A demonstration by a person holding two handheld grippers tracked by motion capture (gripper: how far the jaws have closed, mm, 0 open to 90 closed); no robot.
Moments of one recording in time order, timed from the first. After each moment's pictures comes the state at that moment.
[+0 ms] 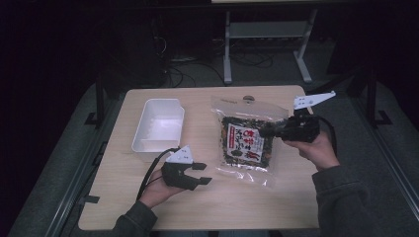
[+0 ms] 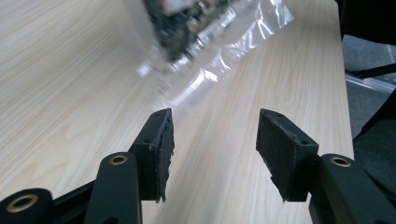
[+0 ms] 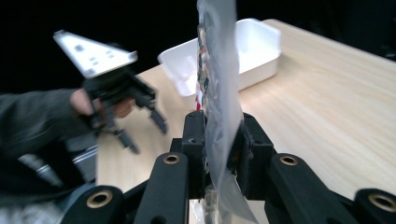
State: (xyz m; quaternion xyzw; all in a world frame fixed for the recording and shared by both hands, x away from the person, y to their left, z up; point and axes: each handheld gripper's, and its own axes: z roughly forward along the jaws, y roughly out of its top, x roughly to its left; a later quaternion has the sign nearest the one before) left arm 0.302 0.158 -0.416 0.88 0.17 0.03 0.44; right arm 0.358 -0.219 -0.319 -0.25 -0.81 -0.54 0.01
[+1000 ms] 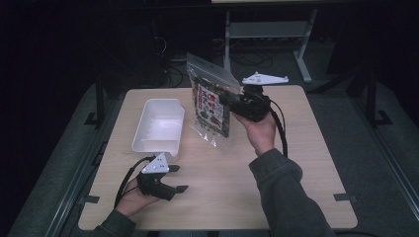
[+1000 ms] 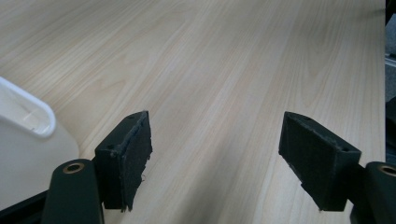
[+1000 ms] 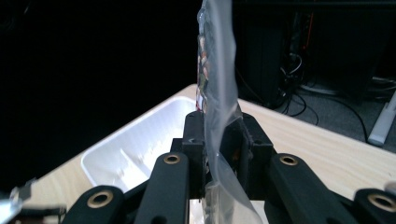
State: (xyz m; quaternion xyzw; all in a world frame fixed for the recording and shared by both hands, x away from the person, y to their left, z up) left arm 0.282 0.216 -0.425 0.88 0.21 0.08 0.41; right arm 0.380 -0.095 -0.277 -0.37 -0.73 -0.55 -0.16
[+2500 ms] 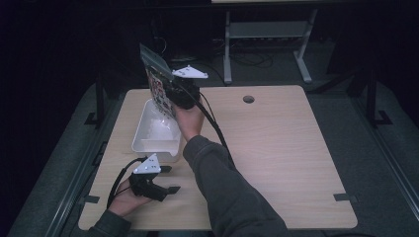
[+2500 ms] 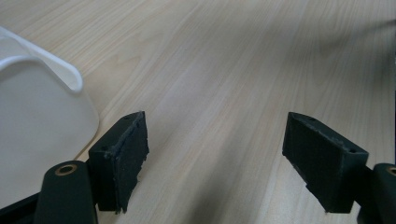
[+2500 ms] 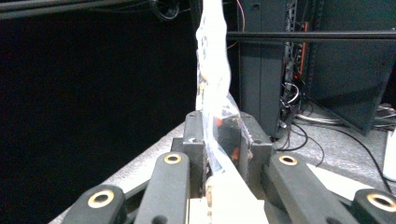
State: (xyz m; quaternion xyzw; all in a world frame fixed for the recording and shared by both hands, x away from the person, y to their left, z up) left arm 0.283 0.237 -0.430 0.88 0.22 0.08 0.40; right arm 0.442 0.072 -0.303 -0.39 -0.68 -0.58 -0.21
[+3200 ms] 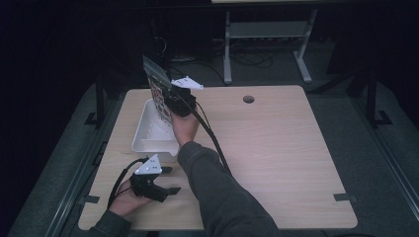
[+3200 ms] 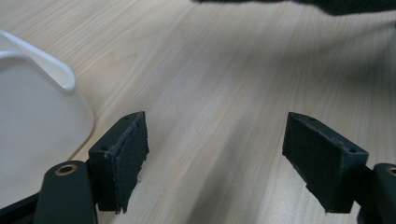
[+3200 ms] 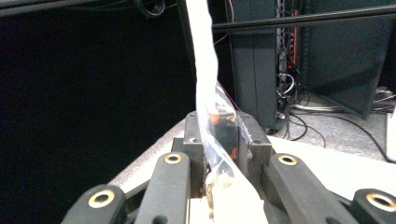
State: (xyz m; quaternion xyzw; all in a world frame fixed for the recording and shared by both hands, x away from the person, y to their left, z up) left arm 0.283 0.235 -0.433 0.89 0.21 0.08 0.40; right arm 0.451 0.088 -0.343 -0.43 -0.66 -0.59 -0.20
